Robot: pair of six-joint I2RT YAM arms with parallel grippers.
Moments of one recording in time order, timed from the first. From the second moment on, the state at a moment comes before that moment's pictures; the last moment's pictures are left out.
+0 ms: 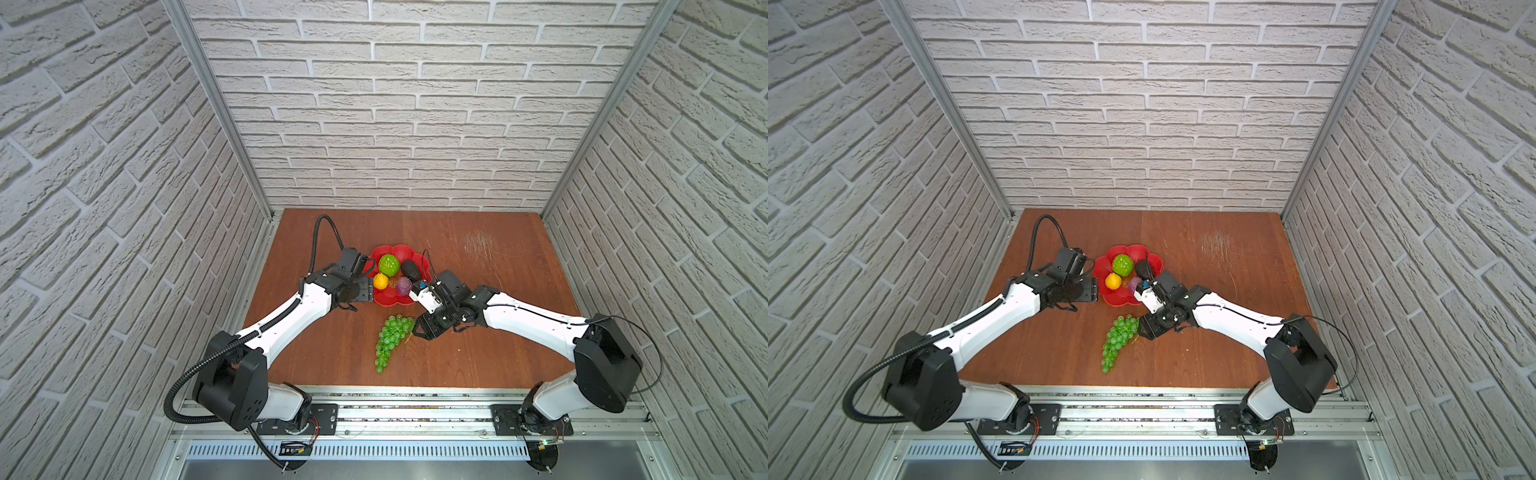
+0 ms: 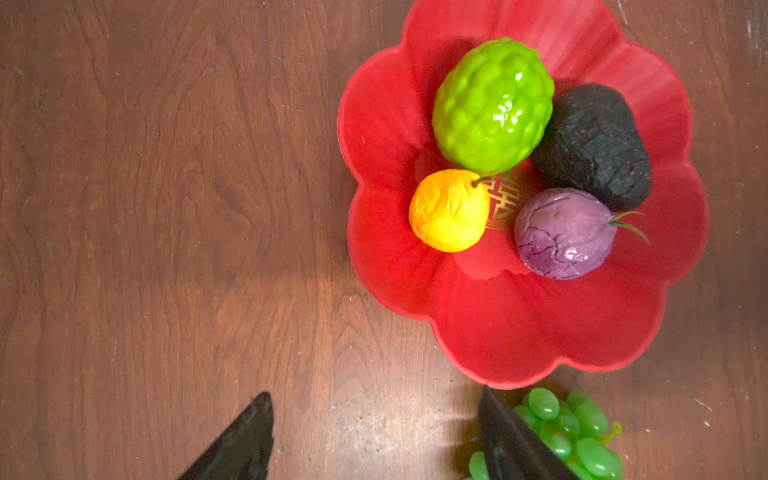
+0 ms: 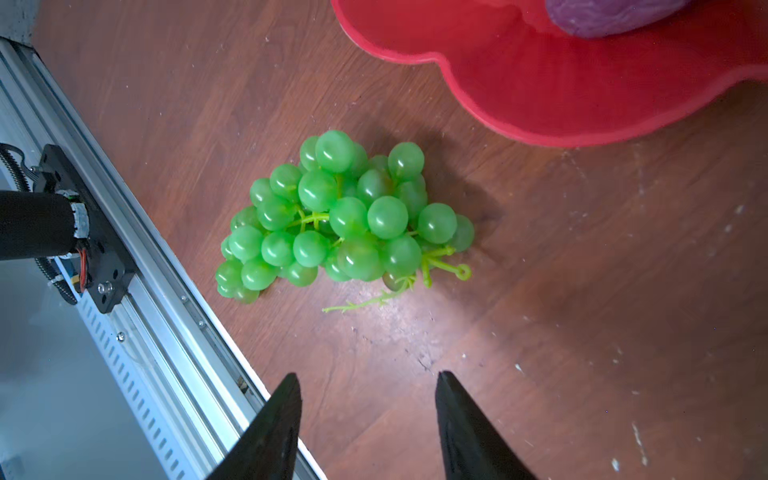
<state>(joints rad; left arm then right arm) -0.50 1.39 1.00 -0.63 -0.13 -0.44 0.69 1.54 0.99 -0.58 -0.32 0.22</state>
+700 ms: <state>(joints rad) -0.50 1.38 0.98 -0.63 -0.13 -0.46 0.53 1.73 0.97 -0.39 -0.58 0.22</state>
